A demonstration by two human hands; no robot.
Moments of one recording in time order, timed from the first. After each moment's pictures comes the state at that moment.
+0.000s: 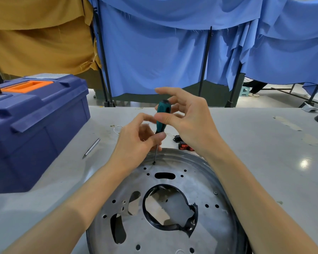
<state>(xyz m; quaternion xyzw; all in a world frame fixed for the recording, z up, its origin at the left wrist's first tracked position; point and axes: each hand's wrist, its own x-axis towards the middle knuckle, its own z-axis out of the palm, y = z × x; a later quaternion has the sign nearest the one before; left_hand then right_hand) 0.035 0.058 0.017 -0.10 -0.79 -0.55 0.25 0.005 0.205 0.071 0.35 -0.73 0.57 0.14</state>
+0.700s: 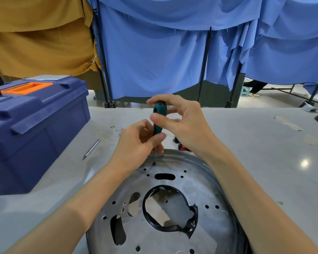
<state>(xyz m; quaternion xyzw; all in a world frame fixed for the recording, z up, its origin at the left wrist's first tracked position) 0.032 0.058 0.014 -0.10 -0.79 -0.57 0.22 0.009 0.203 0.071 0.37 -0.73 0.57 0.10</state>
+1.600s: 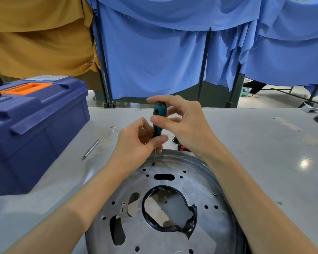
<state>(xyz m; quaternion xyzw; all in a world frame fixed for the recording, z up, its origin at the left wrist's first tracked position) 0.034 0.059 0.016 -0.09 -0.78 -0.57 0.25 0.007 0.204 0.071 0.36 -0.74 0.56 0.10</state>
